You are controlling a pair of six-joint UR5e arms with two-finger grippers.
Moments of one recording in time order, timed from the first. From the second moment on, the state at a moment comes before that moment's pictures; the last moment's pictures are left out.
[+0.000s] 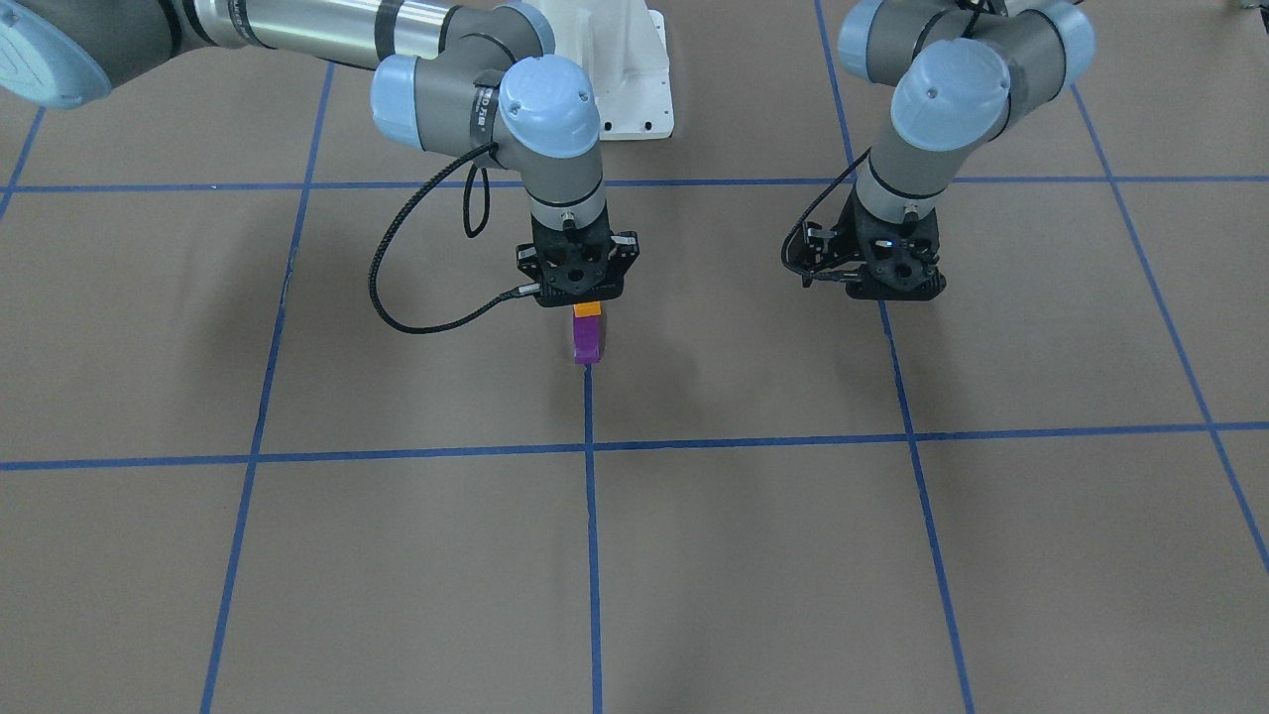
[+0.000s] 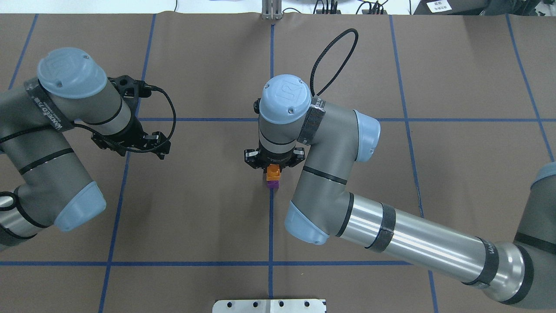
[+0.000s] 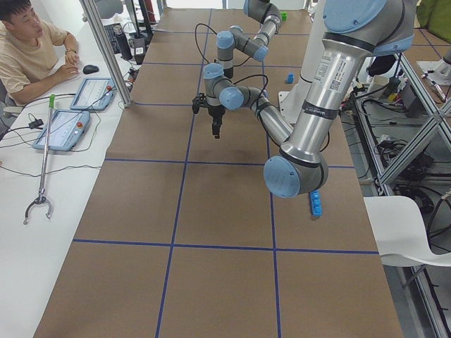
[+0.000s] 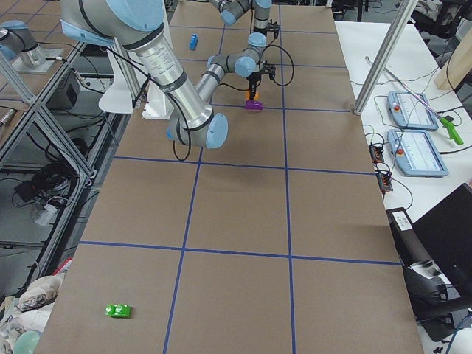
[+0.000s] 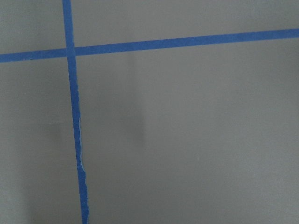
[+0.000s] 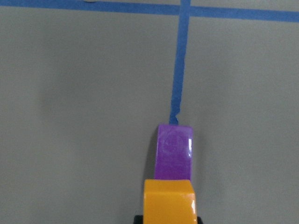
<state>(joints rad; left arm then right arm) -0.74 -1.96 -1.88 -1.47 -2.07 -0.91 0.49 -0.74 1.51 -1.57 1.94 1.15</state>
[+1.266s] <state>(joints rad) -0.74 -1.96 -1.88 -1.47 -2.07 -0.91 0.48 -0.74 1.48 -1.57 1.92 1.12</state>
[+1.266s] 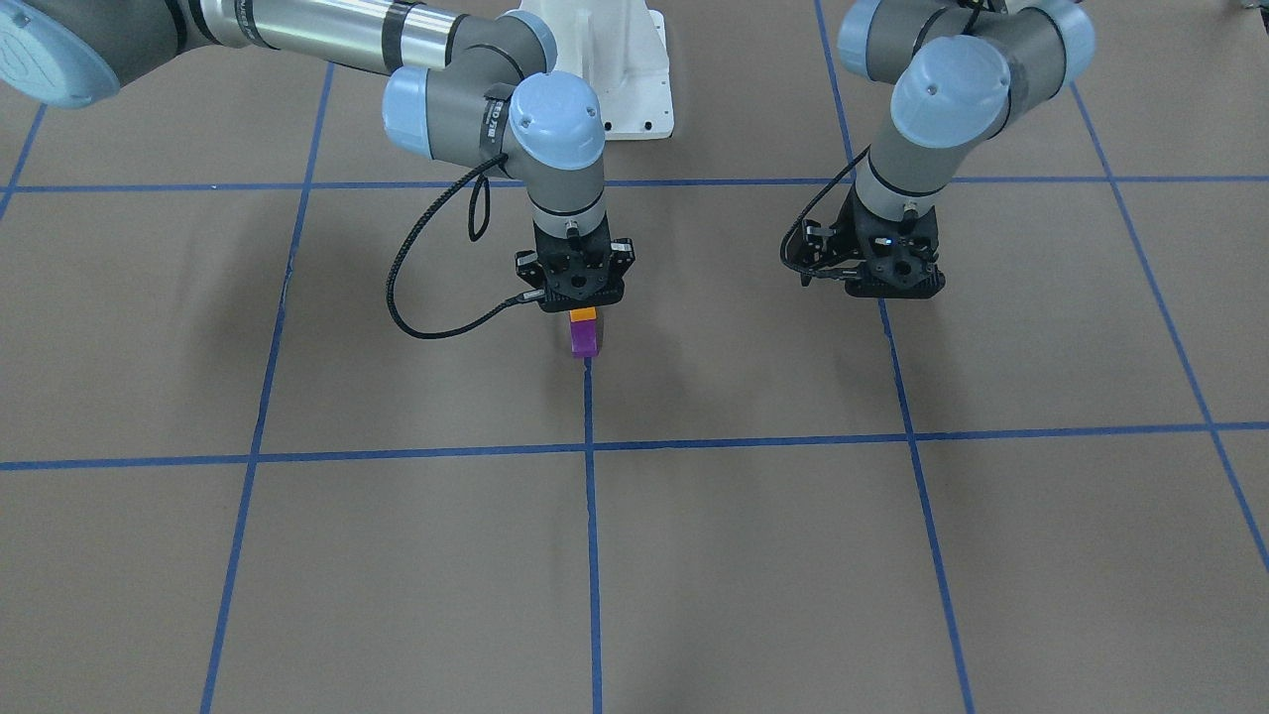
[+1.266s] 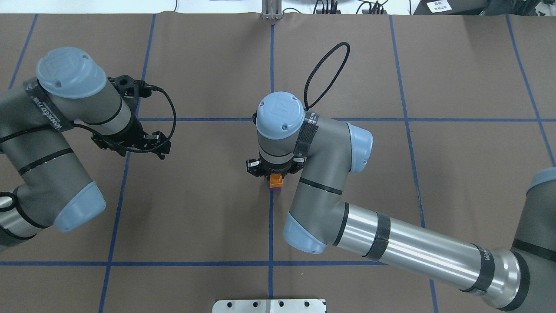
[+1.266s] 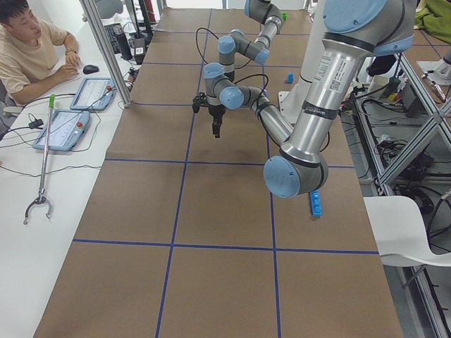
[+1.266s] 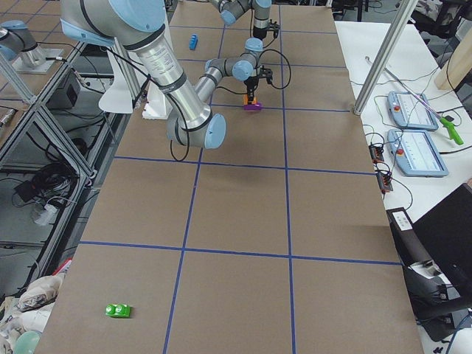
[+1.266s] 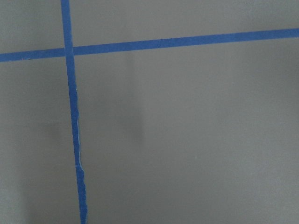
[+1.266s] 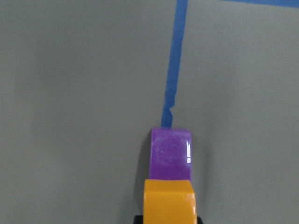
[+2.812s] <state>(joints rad) -0.74 -1.97 -1.89 -1.47 -2.07 -0.92 0.47 -0.74 1.47 -1.56 1.92 1.14</state>
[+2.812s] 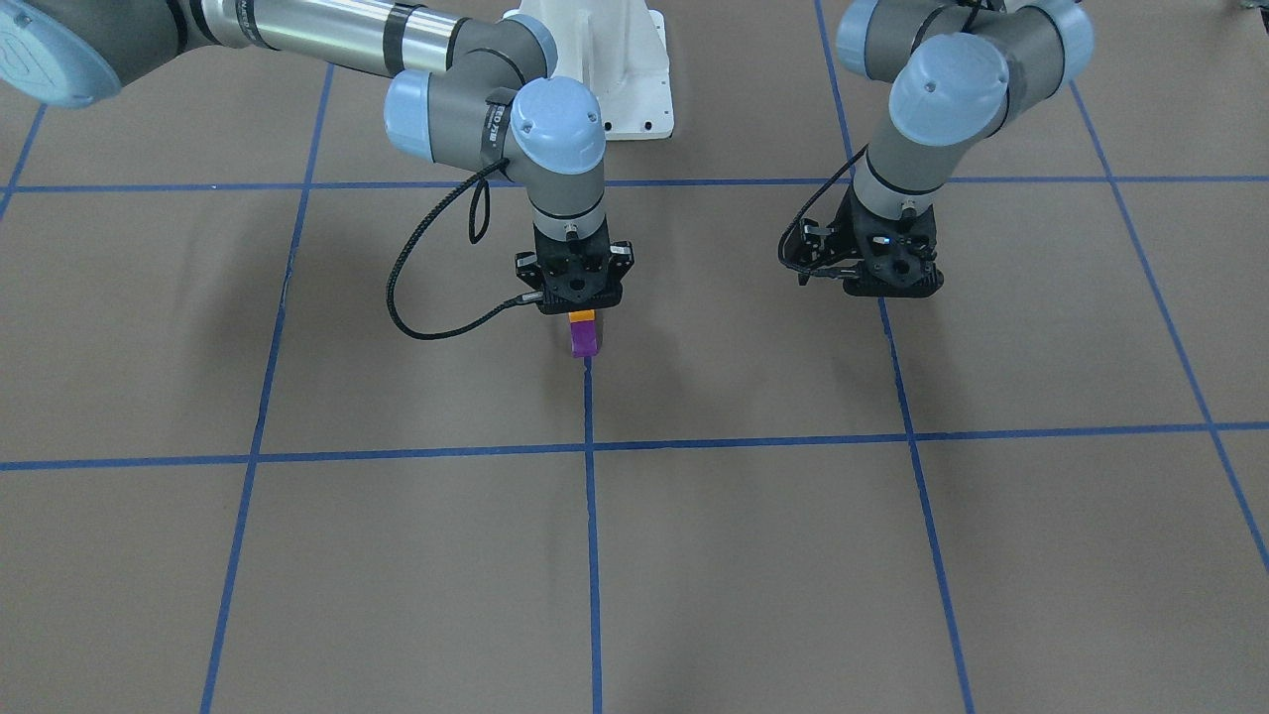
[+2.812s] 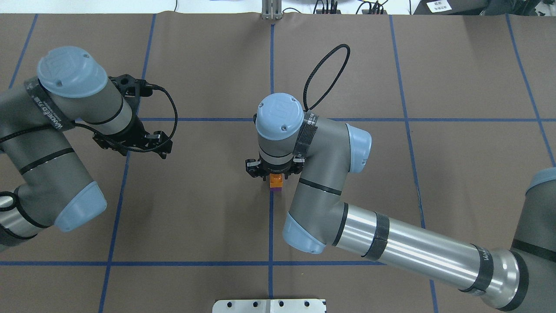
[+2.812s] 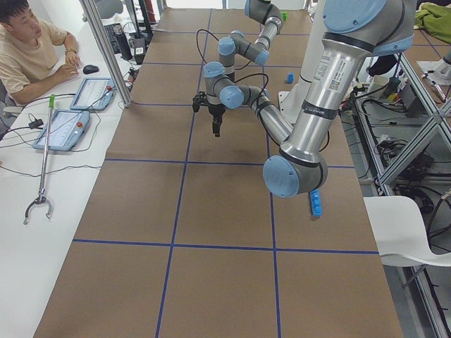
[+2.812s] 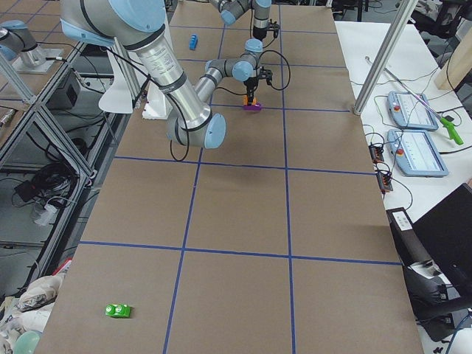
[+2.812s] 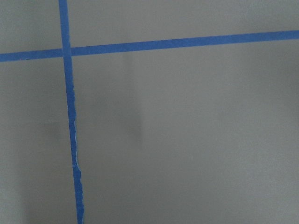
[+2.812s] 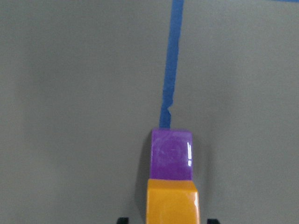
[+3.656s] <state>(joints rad) -0.81 -1.92 -1.92 -1.48 -2.09 -0.84 0.59 -0.89 1.72 -1.61 1.99 1.13</state>
